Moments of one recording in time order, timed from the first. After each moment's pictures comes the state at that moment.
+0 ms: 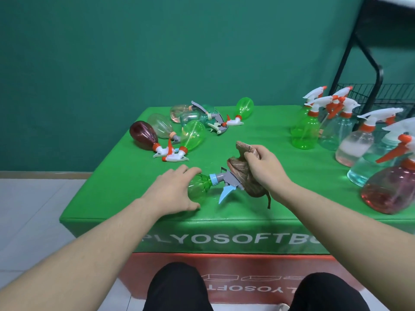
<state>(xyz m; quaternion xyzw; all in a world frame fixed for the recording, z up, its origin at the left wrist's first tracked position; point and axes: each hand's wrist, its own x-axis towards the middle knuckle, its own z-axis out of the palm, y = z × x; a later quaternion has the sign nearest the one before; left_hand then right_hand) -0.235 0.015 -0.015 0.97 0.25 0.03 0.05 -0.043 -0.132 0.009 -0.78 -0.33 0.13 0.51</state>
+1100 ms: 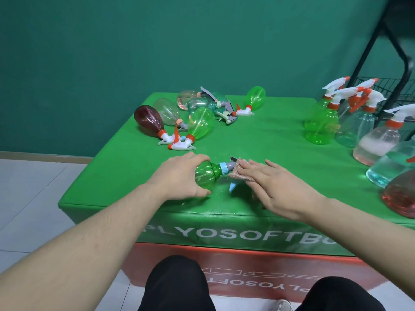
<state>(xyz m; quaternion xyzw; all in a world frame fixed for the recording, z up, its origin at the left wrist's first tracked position) -0.231 0.029 -0.019 0.96 0.25 0.07 0.09 -0.038 -0.165 -0.024 -0.73 -0.68 -0.01 0.07</state>
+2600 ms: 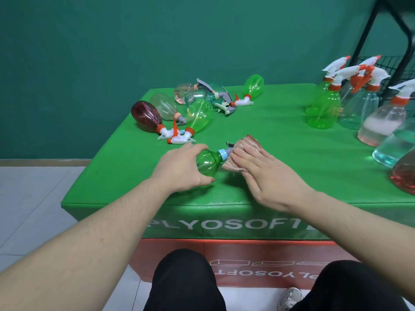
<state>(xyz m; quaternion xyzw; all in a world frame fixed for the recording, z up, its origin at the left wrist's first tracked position) -0.225 0.026 -0.023 0.95 0.29 0.09 0.08 -0.060 -0.151 -0.043 -0.76 -0.64 -0.06 0.06</state>
